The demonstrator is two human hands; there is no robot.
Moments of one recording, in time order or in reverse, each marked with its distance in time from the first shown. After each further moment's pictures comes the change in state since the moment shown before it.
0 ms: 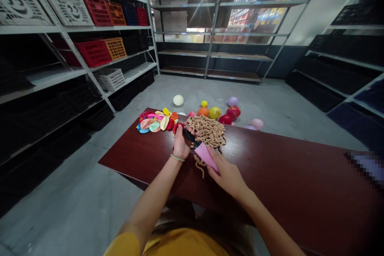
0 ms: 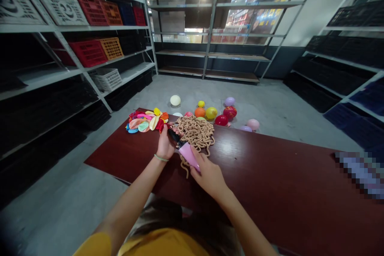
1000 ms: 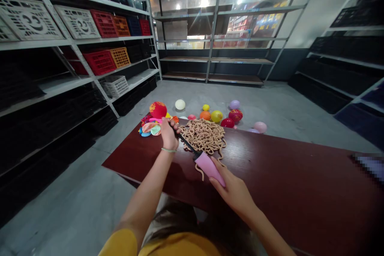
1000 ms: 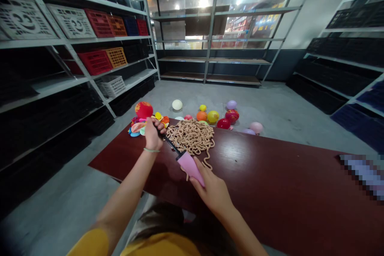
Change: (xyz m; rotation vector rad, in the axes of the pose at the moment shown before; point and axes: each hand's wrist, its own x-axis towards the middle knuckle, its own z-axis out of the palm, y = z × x) left_hand 0.010 0.059 0.037 0.080 0.151 0.274; right_hand -0.035 -0.001 -0.008 0.164 0.088 0.016
